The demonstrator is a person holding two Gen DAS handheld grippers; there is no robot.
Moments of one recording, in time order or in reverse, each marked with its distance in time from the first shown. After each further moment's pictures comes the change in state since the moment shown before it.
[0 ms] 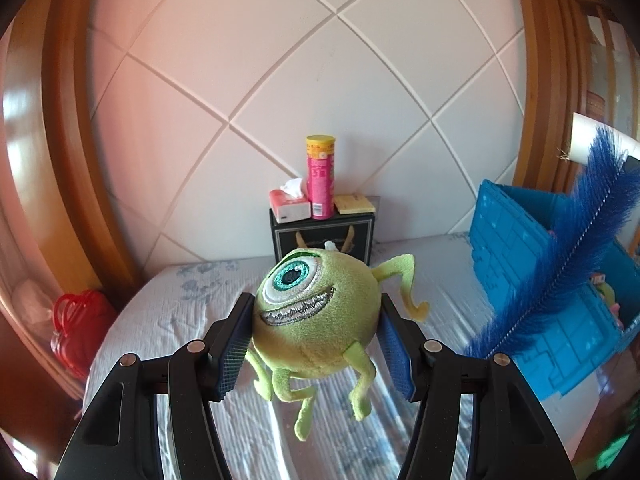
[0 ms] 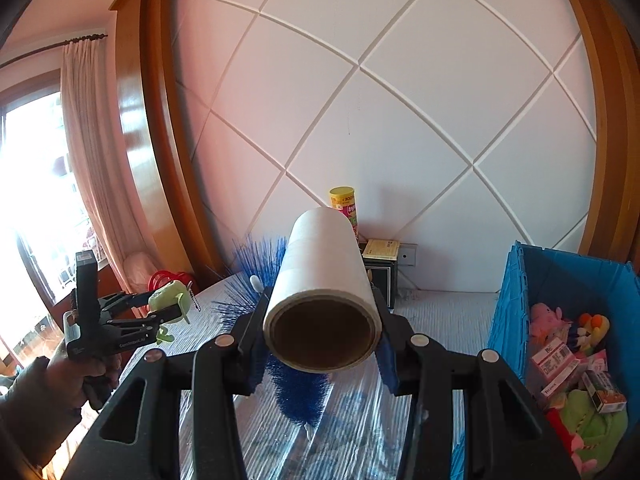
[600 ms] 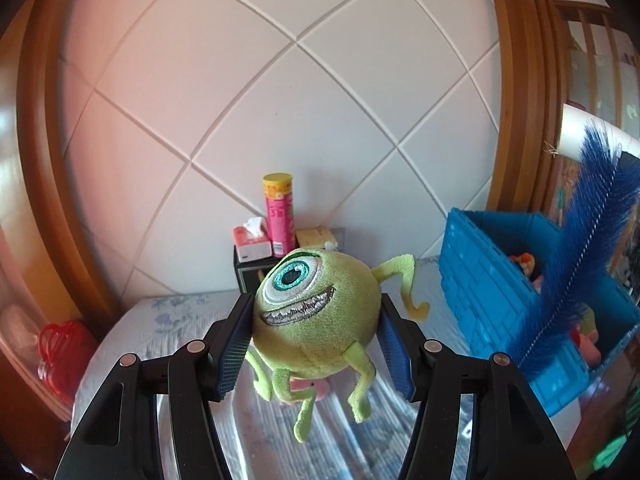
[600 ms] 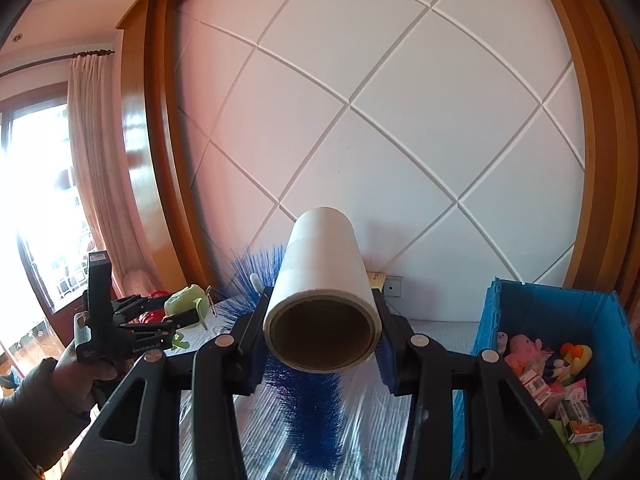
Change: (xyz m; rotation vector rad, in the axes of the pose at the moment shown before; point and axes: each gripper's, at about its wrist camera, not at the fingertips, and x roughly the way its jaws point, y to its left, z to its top) left arm -0.002 -0.070 0.046 0.035 -0.063 -0.064; right arm -0.040 -0.034 0.039 -0.021 -0.089 -0.013
